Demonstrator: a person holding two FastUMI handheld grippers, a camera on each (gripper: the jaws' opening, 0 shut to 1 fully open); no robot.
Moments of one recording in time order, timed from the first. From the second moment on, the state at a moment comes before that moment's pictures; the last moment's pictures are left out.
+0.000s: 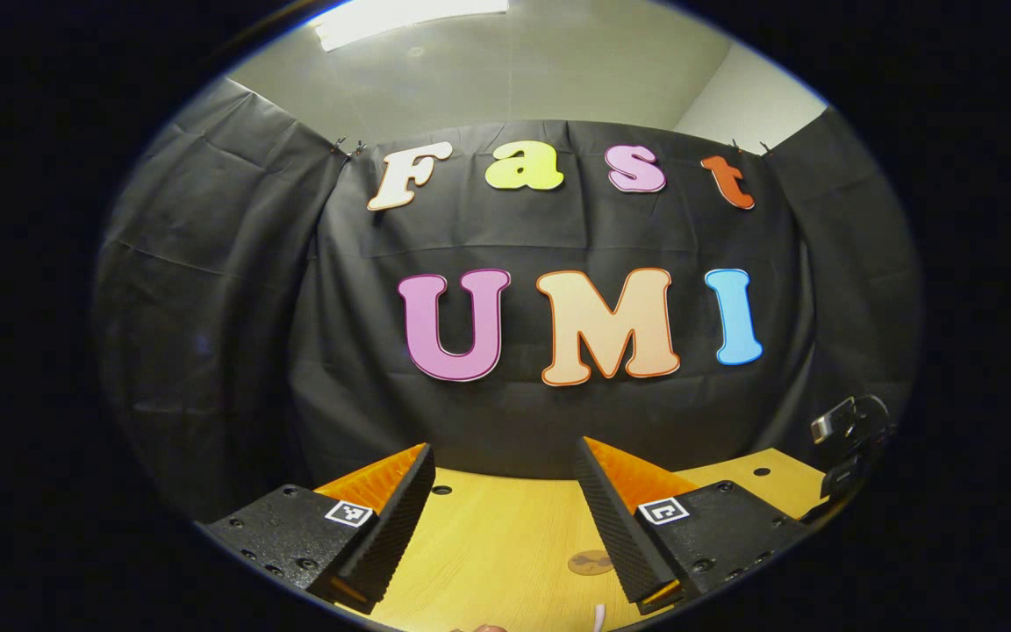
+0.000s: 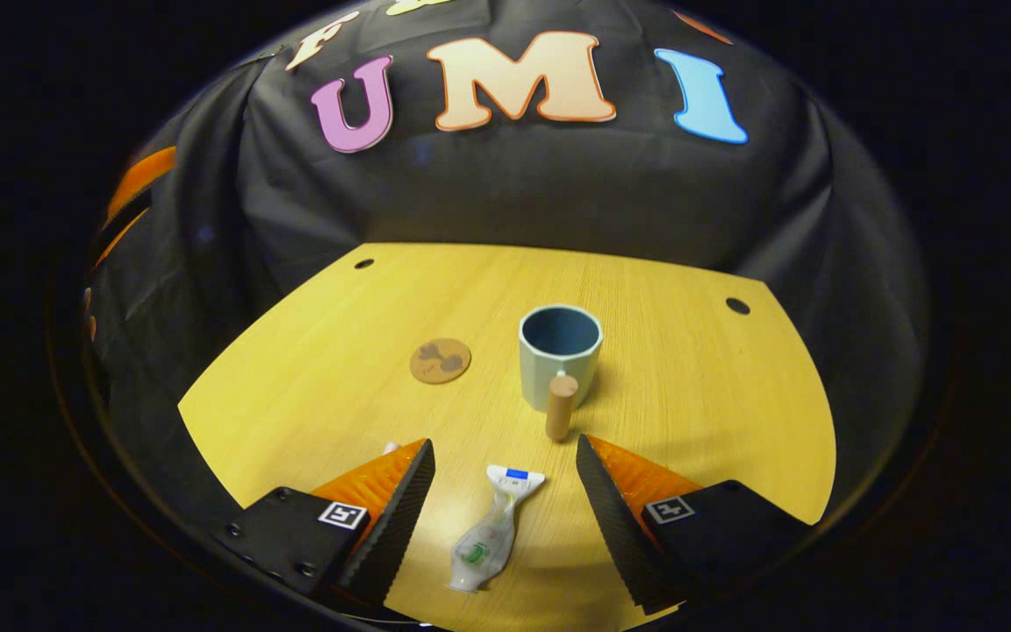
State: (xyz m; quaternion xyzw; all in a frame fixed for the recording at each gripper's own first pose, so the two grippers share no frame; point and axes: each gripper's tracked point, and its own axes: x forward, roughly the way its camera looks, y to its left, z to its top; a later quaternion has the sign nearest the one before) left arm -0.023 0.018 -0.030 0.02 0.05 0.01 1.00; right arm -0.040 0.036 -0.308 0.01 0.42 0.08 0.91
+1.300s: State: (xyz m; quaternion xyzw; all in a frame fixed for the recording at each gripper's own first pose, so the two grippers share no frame) left arm -0.018 -0.008 -0.090 0.02 0.12 -0.02 0.99; right arm -0.073 0.036 -0.413 -0.06 0.64 0.07 0.76
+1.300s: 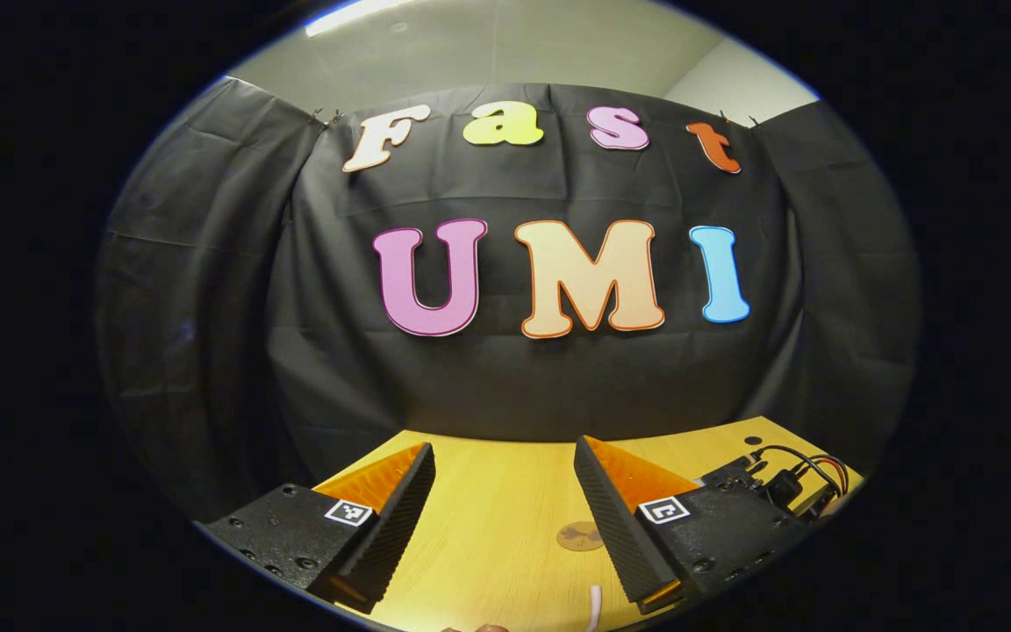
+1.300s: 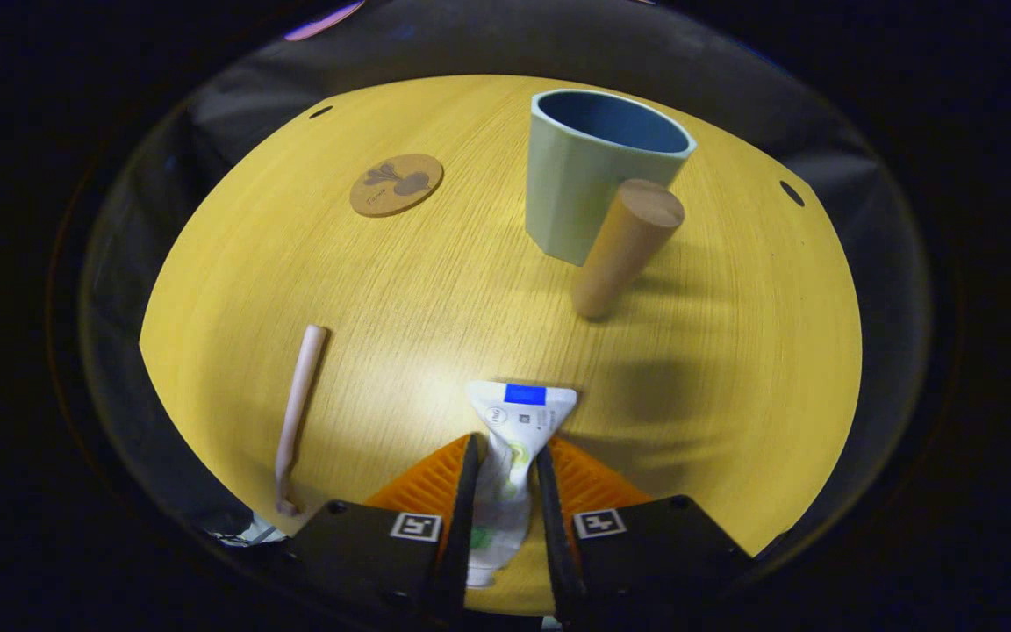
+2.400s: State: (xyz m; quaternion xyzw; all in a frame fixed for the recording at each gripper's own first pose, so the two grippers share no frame) left arm -0.089 -0.082 -0.320 -0.03 0.48 -0.13 0.86; right arm -0.070 0.038 -0.415 -0.03 0.63 0.10 0.77
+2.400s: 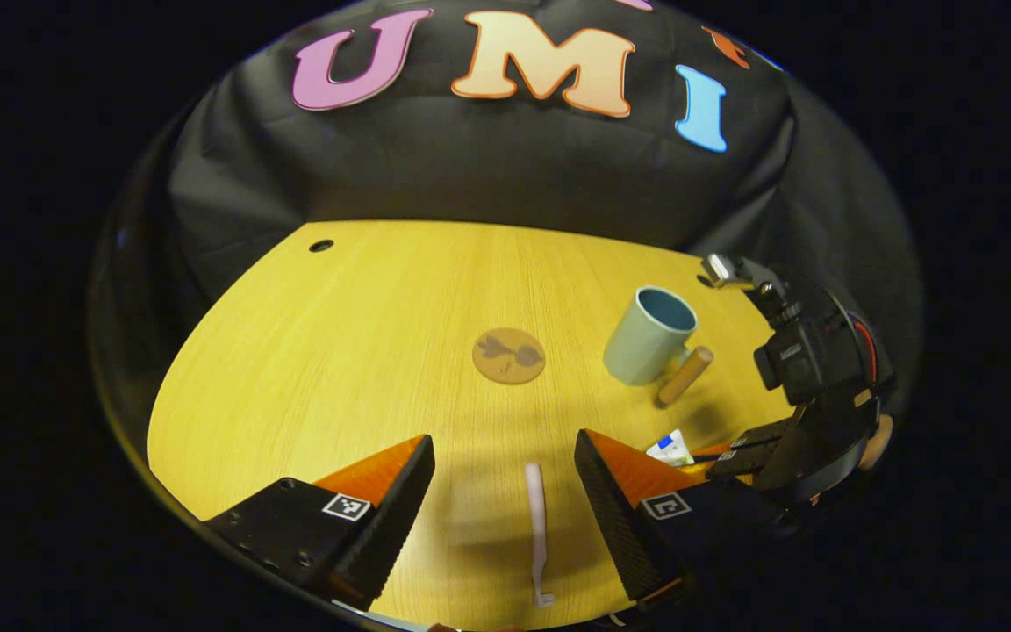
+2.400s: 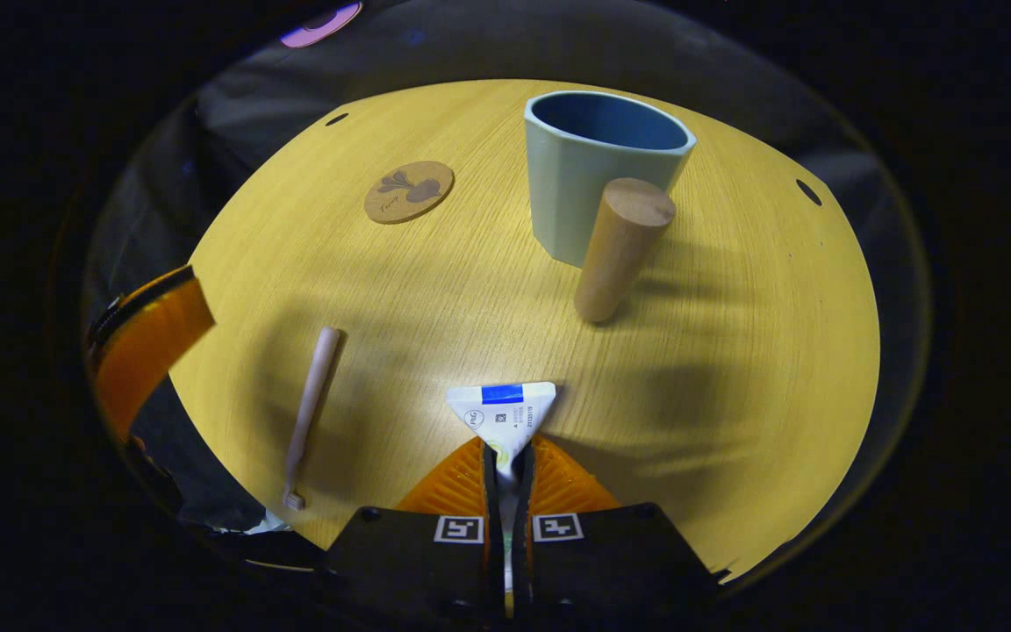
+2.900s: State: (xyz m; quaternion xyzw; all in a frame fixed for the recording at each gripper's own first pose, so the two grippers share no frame) left arm -0.128 -0.081 -0.390 0.01 0.60 -0.14 0.79; right arm -0.071 0.039 -0.415 -0.02 0.62 0.10 0.77
